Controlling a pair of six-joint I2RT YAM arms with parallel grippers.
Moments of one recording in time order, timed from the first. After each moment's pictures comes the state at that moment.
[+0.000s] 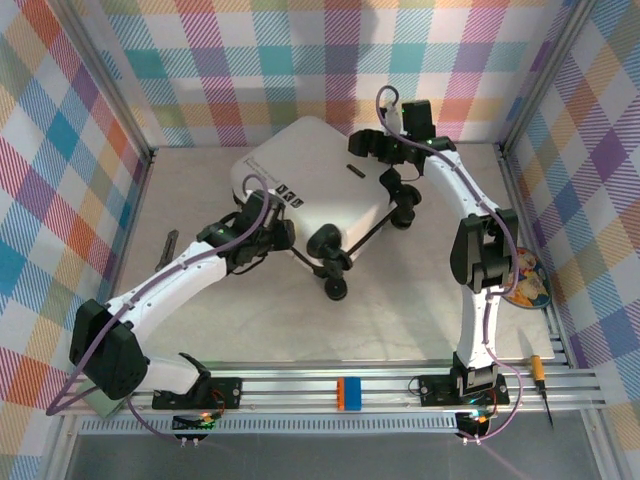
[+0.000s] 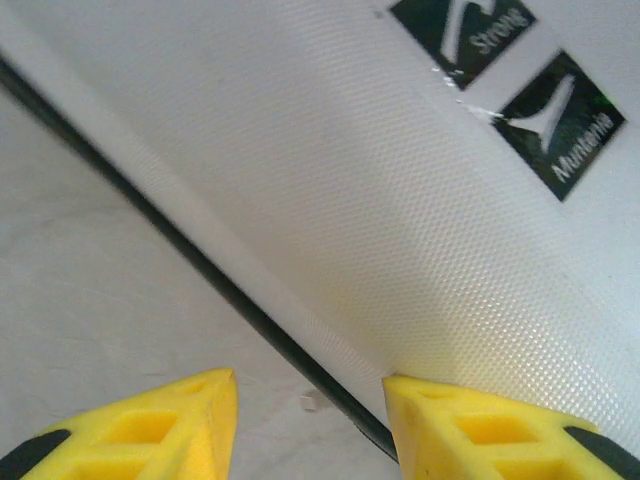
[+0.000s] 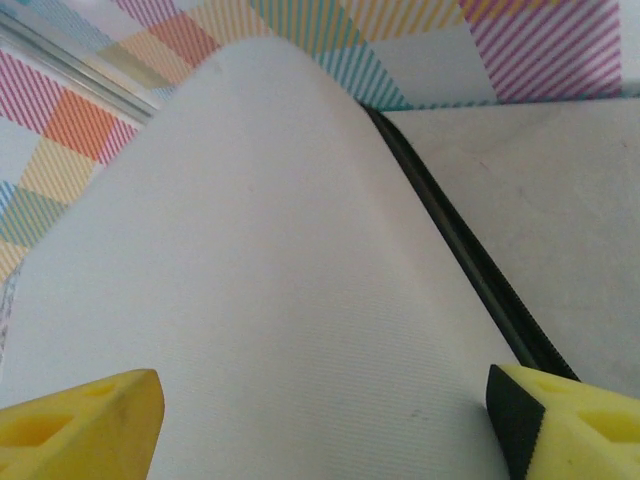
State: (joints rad) left arm -0.65 1.39 1.12 -0.57 -0.20 -0.60; right arm 0.26 2.11 1.99 -0.49 -0.58 0.34
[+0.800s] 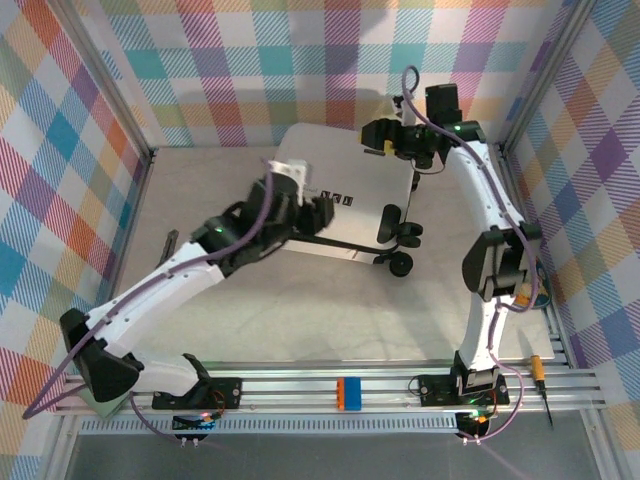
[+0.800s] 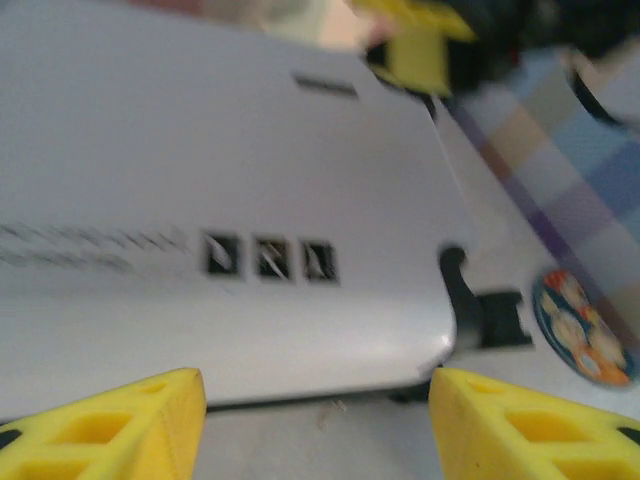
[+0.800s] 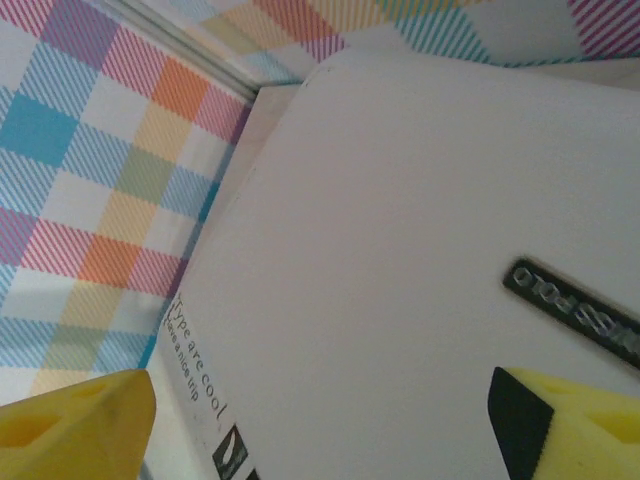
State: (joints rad) left arm -0.76 1.33 1.41 -0.56 -0.23 -0.45; right arm 0.20 1.95 2.03 -0.77 -0.73 0.30
